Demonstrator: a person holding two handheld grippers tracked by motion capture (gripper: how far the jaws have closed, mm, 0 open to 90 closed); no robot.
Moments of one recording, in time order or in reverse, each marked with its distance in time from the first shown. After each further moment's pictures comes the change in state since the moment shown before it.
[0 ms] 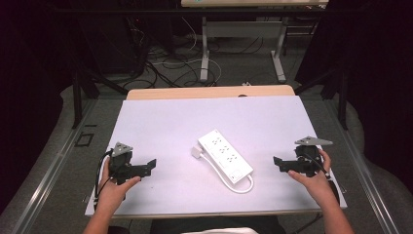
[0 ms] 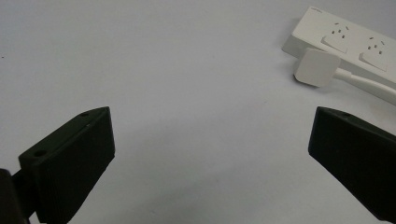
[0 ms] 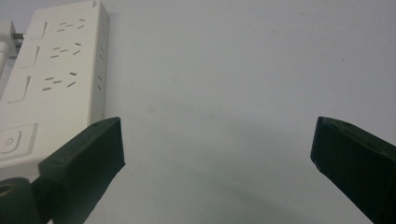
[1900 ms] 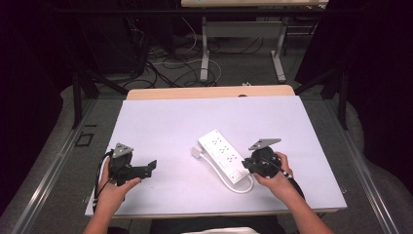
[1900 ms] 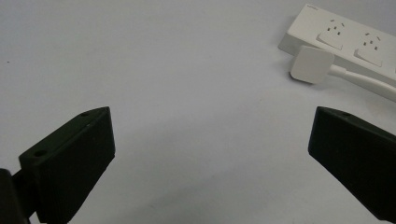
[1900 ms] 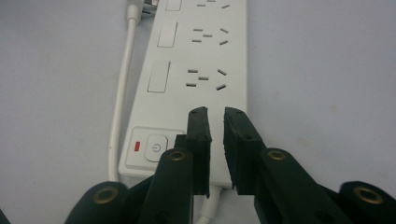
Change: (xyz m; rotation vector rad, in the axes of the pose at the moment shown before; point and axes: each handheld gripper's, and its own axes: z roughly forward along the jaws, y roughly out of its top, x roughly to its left) left arm -0.006 0.001 -0.005 0.004 0.009 0.026; right arm 0.099 0.025 0.038 0.145 0.198 -0.235
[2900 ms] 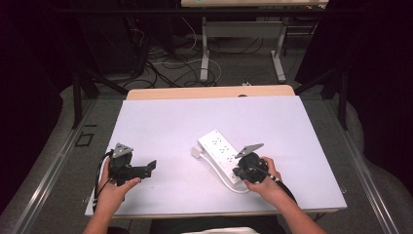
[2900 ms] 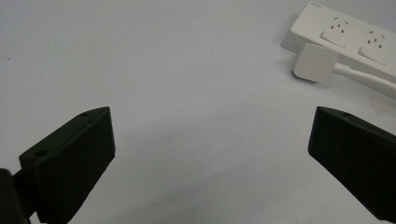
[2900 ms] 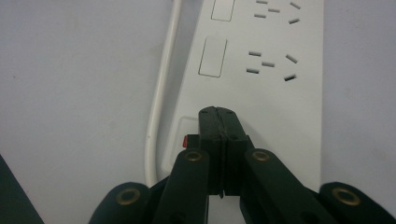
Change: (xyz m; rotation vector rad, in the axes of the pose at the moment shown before) left arm 0.001 -0.001 0.001 0.003 0.005 -0.003; right arm 0.027 0.000 0.023 0.100 0.071 -0.055
